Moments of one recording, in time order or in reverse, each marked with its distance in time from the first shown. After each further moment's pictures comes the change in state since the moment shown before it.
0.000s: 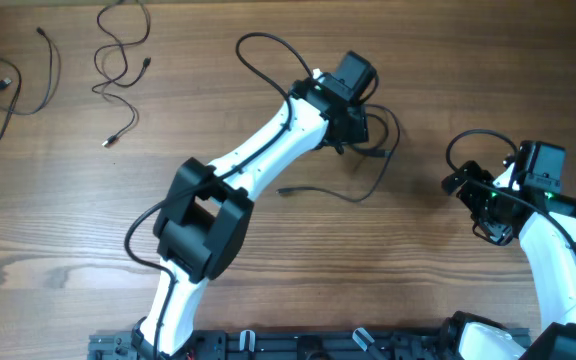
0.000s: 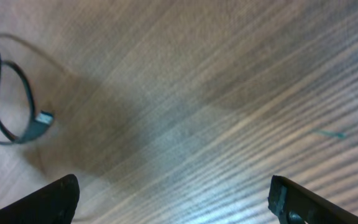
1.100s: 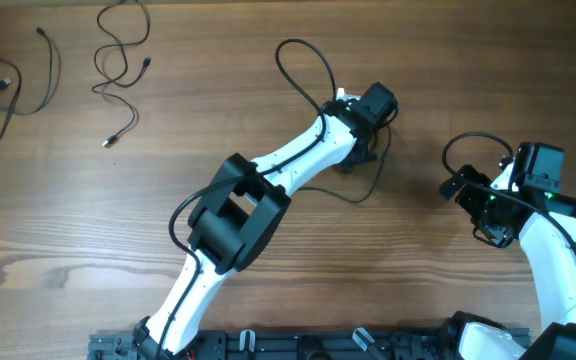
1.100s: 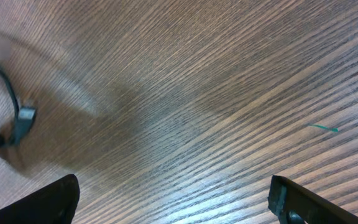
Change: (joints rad) left arm -0.082 0.162 0.039 -0.036 -0.248 0.196; right arm 0.000 0.000 0.000 -0.027 -0.002 -0.062
